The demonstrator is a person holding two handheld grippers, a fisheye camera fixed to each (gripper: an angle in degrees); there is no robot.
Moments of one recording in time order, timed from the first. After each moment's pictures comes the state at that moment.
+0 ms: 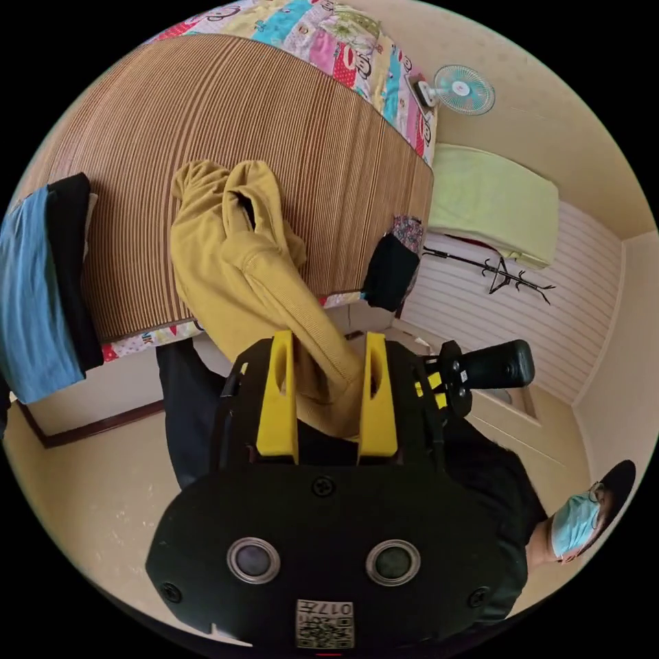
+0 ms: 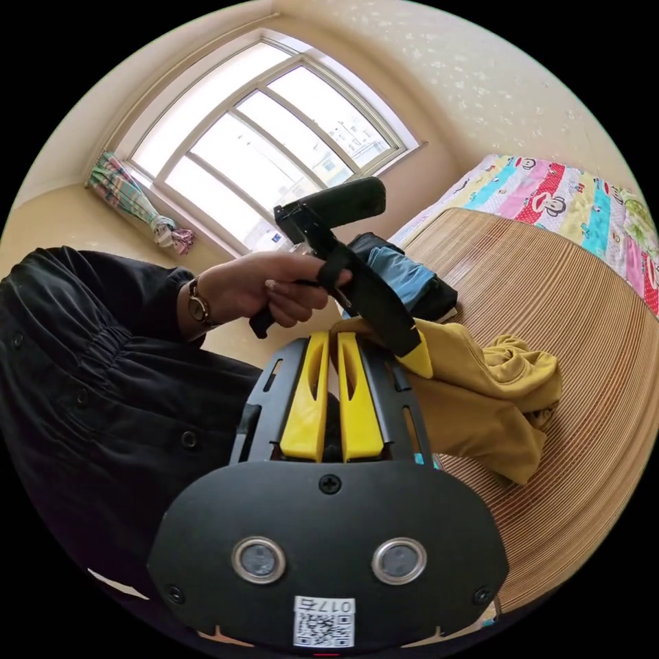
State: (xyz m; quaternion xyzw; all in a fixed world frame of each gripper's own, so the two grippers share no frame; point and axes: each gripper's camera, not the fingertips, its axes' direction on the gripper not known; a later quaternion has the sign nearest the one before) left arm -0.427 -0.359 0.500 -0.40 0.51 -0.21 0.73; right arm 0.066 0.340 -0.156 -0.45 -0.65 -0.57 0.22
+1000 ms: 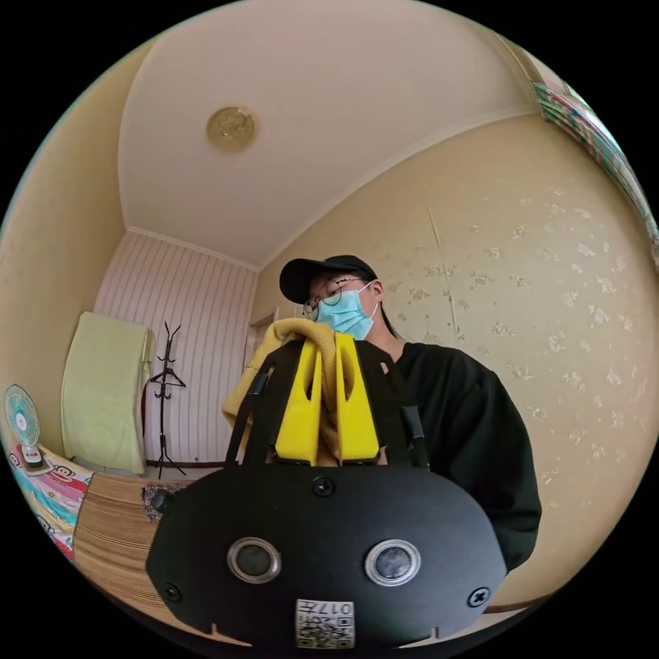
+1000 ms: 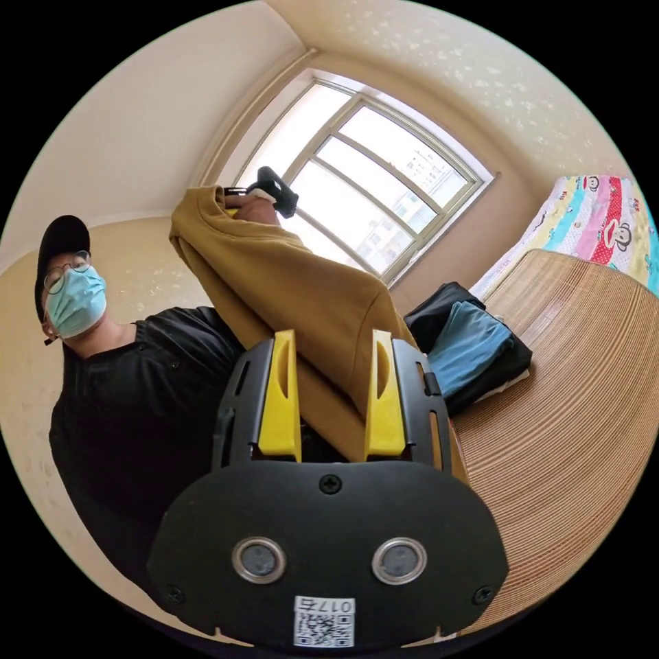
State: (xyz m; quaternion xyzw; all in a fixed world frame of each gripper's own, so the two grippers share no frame) left arm -0.655 -0.313 0.050 0.37 0.81 0.23 0.39; right arm 0.024 0.240 -0.096 -0.51 -0.76 -0.39 0.08
